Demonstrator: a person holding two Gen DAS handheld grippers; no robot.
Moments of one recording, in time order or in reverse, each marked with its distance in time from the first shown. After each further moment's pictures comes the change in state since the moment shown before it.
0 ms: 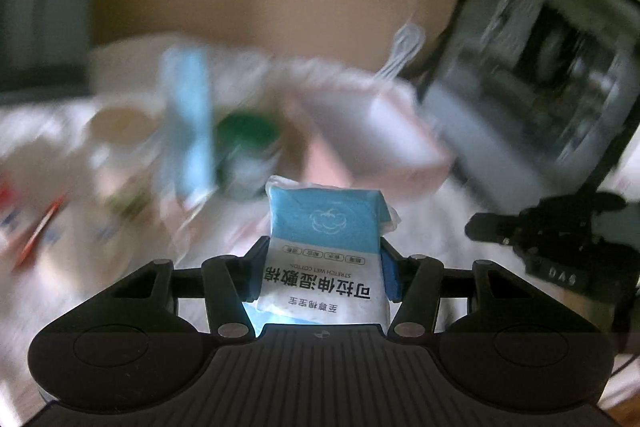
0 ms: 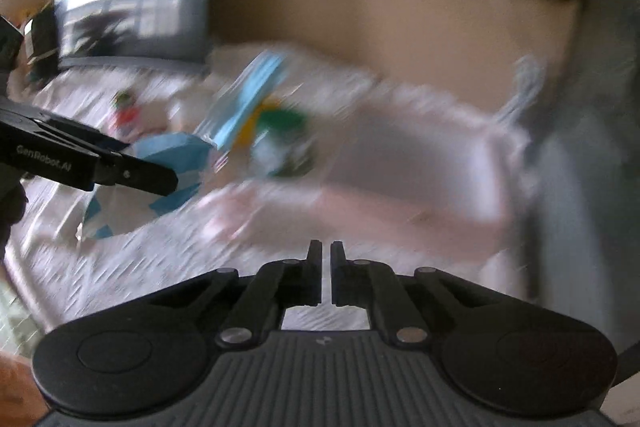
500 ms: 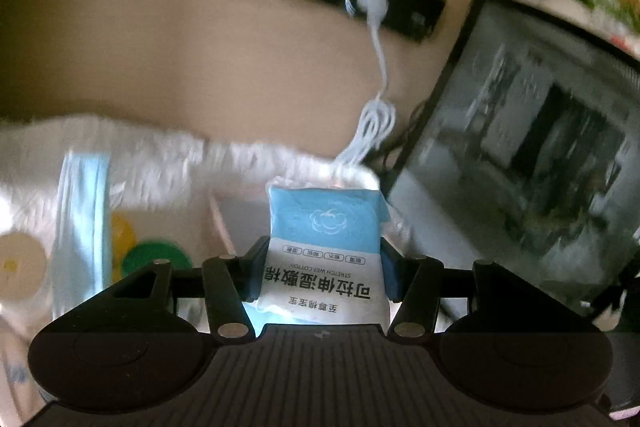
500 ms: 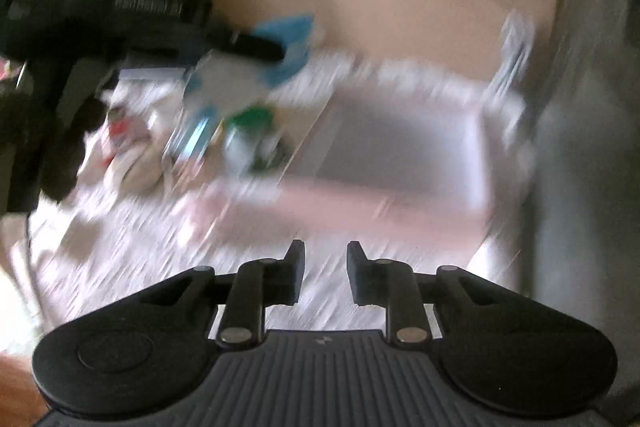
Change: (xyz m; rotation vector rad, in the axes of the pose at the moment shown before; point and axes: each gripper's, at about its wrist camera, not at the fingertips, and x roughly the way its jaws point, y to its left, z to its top) left arm 0.076 -0.033 0.074 -0.026 -0.081 -0.042; right arm 0.037 -0.054 -0.012 0.088 0.121 0.159
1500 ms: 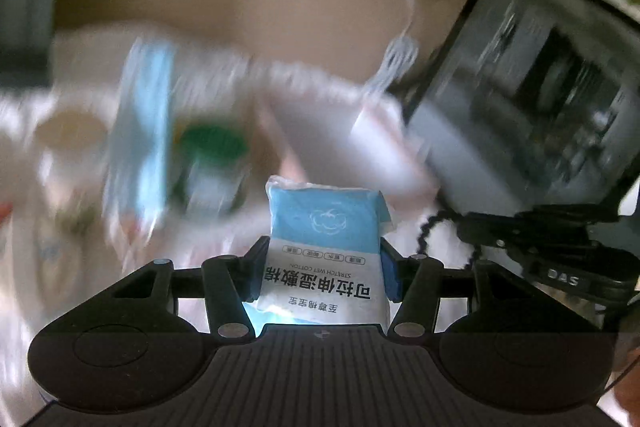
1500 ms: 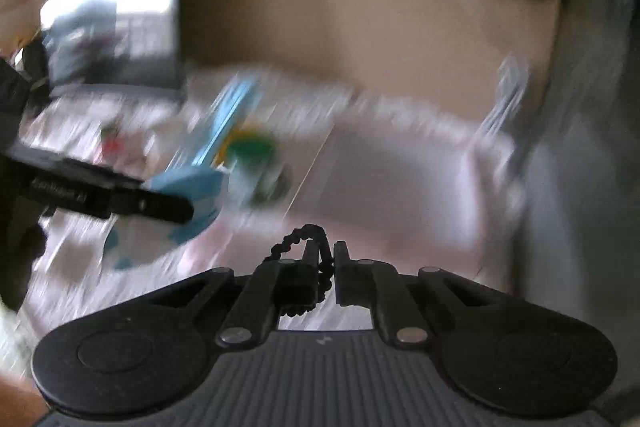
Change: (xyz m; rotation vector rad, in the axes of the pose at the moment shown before) left arm -0.041 0.028 -0.045 -0.031 0.066 -0.008; right arm -0.023 0.023 0.036 -0.036 -0.159 -0.138
